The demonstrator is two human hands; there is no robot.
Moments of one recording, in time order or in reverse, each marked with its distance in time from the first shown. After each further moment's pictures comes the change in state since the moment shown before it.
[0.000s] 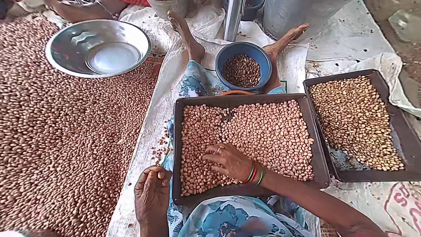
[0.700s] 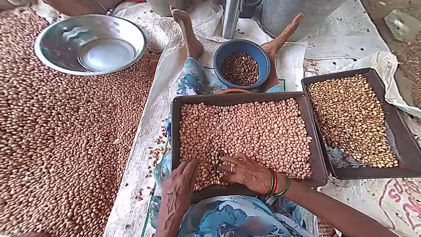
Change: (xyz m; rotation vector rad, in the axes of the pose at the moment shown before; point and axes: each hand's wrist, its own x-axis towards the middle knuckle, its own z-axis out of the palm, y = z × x) left_hand -0.007 -0.003 0.050 1.508 -0.429 0.302; right_hand -0.059 0.010 -0.010 -0.105 -0.147 -0.149
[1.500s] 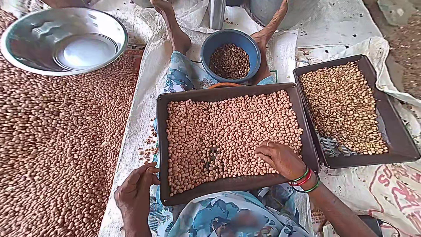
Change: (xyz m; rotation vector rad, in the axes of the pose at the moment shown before) left_hand -0.018 -0.060 -0.012 -0.623 0.271 -0.217; right_hand -0.076 0.003 -0.044 -0.104 0.261 0.607
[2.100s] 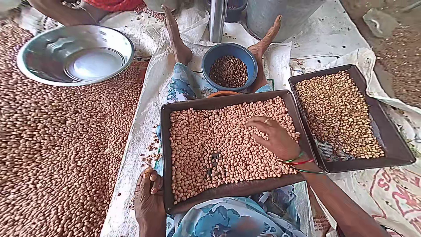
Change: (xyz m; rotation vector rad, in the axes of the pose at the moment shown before) left_hand -0.003 0.002 0.036 -0.907 0.305 -0.400; right_hand 0.057 0.001 -0.029 0.023 0.271 -0.087
